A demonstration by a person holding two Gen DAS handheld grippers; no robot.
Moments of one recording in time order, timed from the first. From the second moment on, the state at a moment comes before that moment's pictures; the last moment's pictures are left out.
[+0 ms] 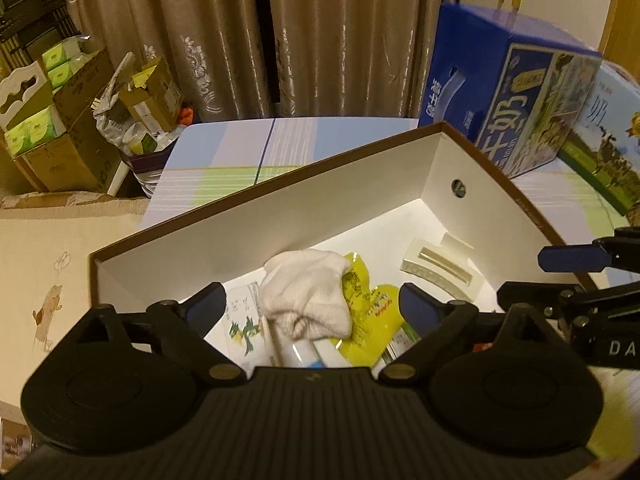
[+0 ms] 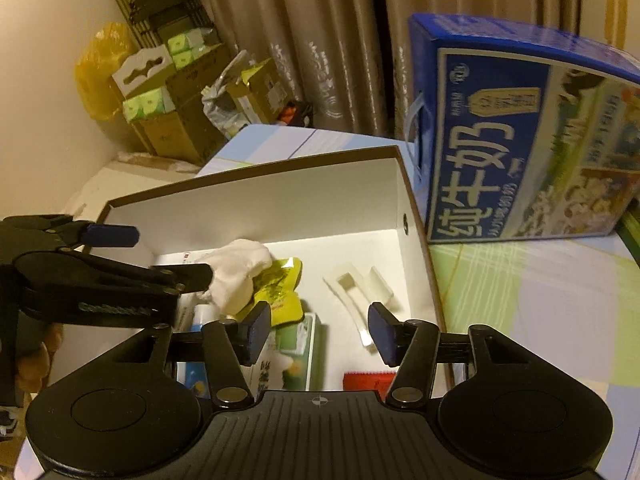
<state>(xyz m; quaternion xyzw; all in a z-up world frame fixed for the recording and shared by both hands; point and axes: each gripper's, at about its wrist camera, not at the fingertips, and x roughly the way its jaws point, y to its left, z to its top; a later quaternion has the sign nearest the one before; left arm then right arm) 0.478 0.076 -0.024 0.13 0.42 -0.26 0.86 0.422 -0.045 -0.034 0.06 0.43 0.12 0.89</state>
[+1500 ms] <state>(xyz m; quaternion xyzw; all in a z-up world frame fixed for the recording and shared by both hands) 0.252 0.150 0.004 0.07 0.47 -0.25 0.85 0.197 -0.095 -0.015 0.24 0.43 0.08 0.87</state>
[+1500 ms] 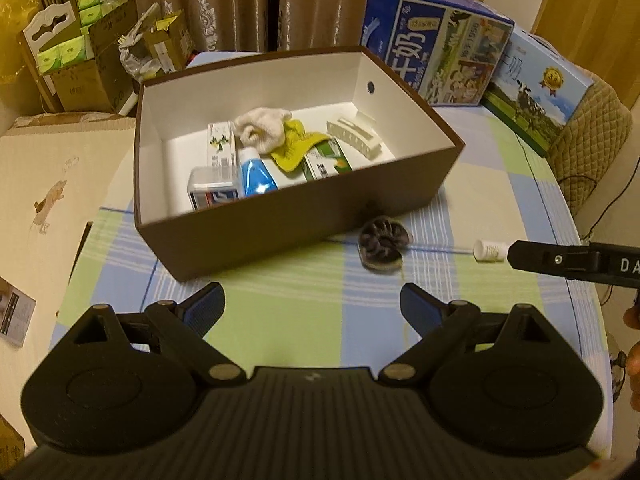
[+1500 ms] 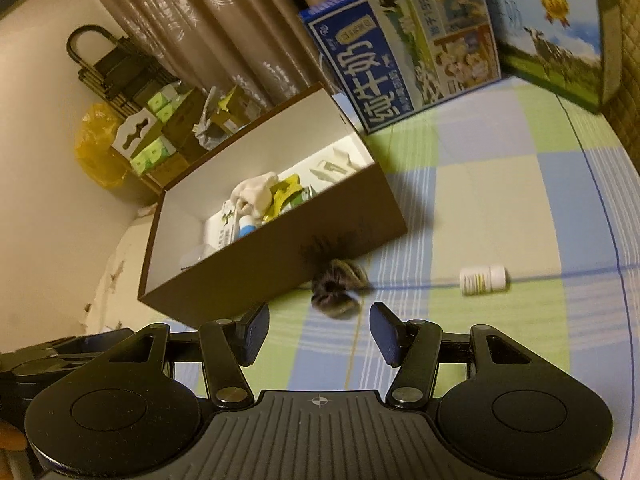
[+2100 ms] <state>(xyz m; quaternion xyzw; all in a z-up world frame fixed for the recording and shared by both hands) 0.214 0.147 -0.012 0.08 0.49 -0.25 0.83 0.148 -0.100 -0.022 0.19 0.43 0.07 0.88</state>
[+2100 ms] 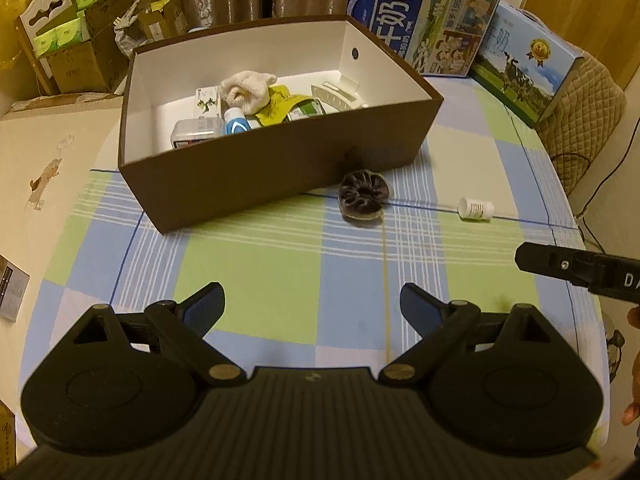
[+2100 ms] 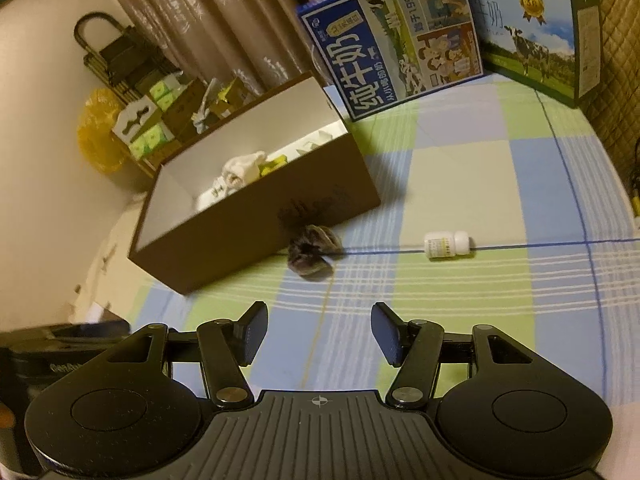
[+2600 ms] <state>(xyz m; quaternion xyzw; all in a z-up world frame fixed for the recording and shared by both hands) 0.208 0.142 -0.022 0.08 0.51 -0.26 0.82 0.140 -0.098 -0.036 0.13 0.46 0.05 0.88</state>
